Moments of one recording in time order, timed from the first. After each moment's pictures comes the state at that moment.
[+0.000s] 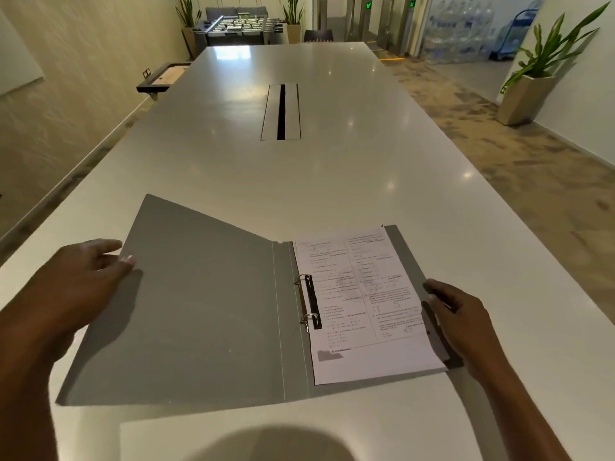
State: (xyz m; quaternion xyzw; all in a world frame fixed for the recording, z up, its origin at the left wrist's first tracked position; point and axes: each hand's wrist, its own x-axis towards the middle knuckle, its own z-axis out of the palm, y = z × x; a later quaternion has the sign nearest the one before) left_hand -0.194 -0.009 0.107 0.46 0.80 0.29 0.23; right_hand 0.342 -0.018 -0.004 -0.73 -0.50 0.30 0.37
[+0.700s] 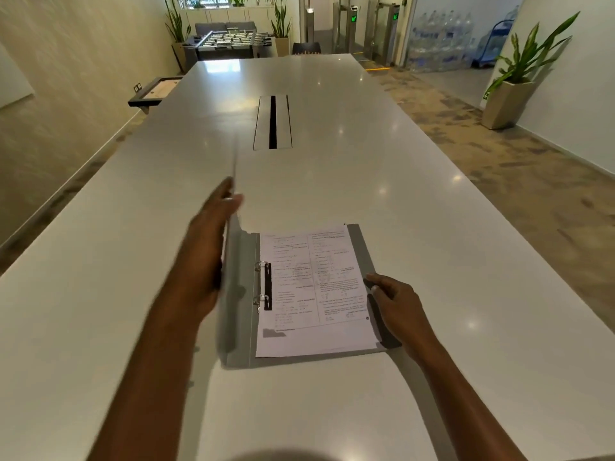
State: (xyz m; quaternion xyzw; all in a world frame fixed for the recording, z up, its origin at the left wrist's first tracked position) left_hand -0.016 0.014 0.154 0.49 0.49 0.52 0.51; right_hand 0.265 -0.001 0.006 -0.68 -0.52 0.37 0.37
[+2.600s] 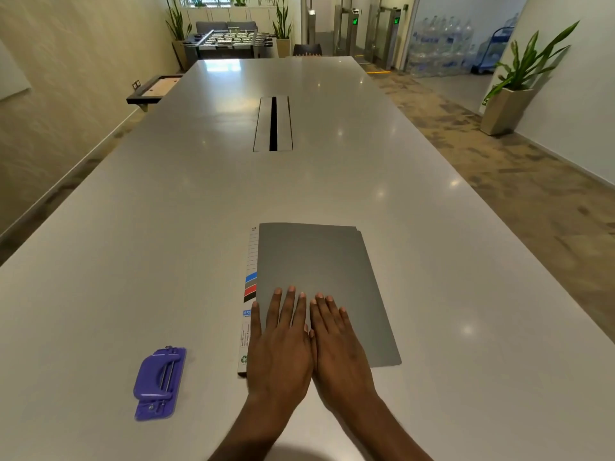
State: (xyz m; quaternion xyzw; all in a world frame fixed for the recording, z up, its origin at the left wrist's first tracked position) left_hand 0.047 -0.024 -0.046 0.76 0.65 0.09 -0.01; right_hand 0.168 -0.018 -0.085 -0.59 -0.78 0.05 0.22
